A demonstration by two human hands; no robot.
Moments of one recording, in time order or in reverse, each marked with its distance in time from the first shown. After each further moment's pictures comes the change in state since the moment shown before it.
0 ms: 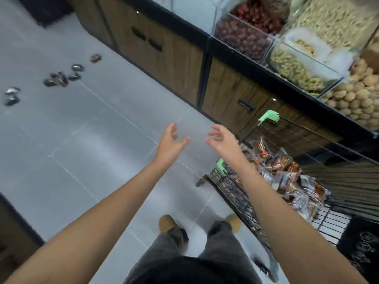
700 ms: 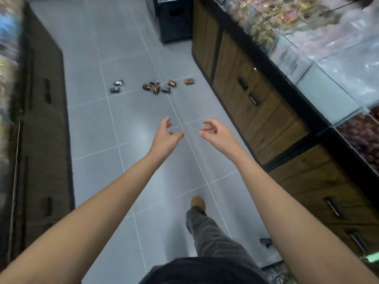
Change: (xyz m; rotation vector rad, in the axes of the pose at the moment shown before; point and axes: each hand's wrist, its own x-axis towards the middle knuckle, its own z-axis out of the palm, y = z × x) left_hand 0.122 0.023 -0.312 -0.129 0.540 -0.070; right_hand 0.170 -0.237 0.264 -0.178 -0.489 -0.320
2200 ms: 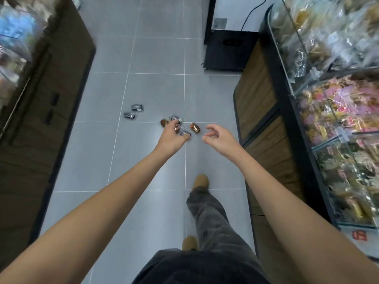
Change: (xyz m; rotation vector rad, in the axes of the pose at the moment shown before) left_hand 0.630 0.182 -0.012 -0.072 0.219 -0.134; right_hand 0.681 -0.164 -0.046 -0.233 -0.347 -0.069
